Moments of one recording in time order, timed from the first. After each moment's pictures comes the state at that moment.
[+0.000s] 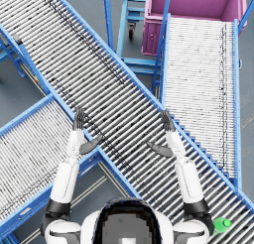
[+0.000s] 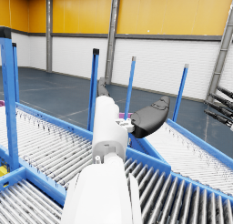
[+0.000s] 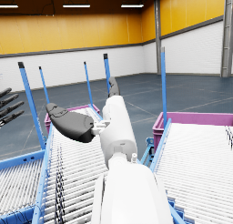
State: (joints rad) left arm 0.29 1.21 0.20 -1.80 1.00 0.10 0.10; right arm 0.29 -1.21 0.20 1.80 1.00 0.10 -0.10
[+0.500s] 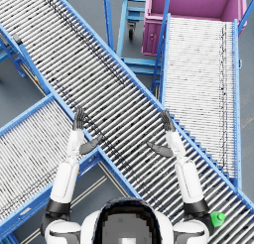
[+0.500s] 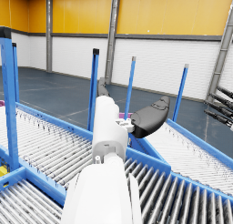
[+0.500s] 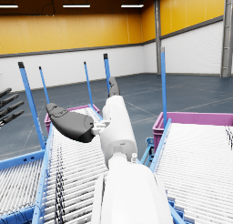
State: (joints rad) left arm 0.29 1.21 0.20 -1.80 1.00 0.10 0.10; right arm 0.29 -1.21 0.20 1.80 1.00 0.10 -0.10
